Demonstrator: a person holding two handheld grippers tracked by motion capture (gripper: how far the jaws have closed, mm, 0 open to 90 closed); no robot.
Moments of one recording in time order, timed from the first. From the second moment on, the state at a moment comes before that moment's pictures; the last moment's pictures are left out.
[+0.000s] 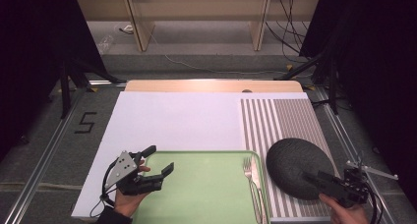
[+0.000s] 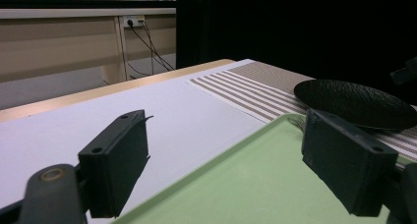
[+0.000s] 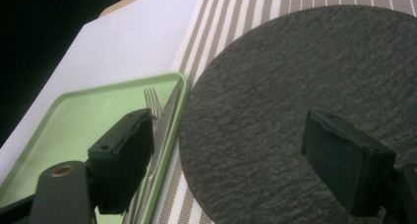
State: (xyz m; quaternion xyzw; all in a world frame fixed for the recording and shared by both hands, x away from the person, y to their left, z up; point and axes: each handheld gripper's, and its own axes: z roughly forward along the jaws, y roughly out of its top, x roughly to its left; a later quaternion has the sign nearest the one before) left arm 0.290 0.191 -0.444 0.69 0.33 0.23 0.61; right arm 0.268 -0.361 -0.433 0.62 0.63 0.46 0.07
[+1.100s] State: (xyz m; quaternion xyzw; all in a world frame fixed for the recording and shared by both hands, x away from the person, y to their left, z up) left arm 0.290 0.191 -0.445 0.69 0.33 0.23 0.61; right arm 0.254 -0.408 -0.458 0.71 0.55 0.43 0.04
